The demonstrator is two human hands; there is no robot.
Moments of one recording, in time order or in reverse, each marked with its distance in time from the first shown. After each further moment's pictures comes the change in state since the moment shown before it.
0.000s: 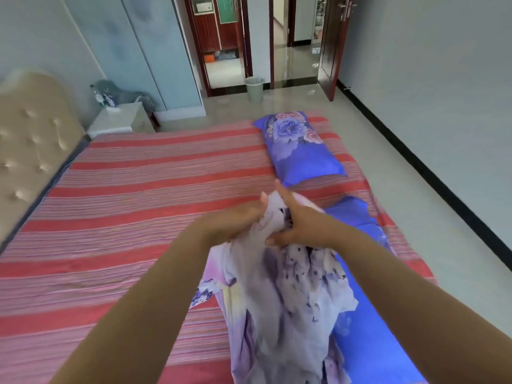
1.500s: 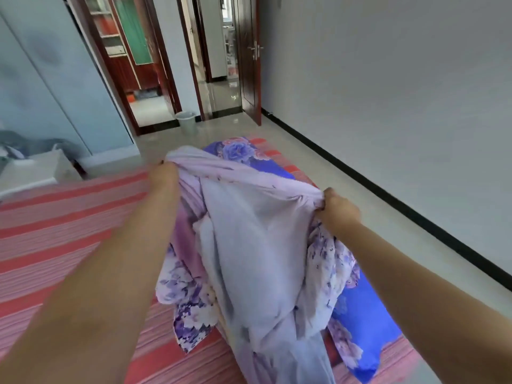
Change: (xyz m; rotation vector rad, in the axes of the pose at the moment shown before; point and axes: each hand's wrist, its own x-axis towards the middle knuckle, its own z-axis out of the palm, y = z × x) left_hand 0.041 0.010 -0.186 -0.271 0.883 0.143; right_hand -0.038 -0.014 0.031 -0.343 0.673 0.662
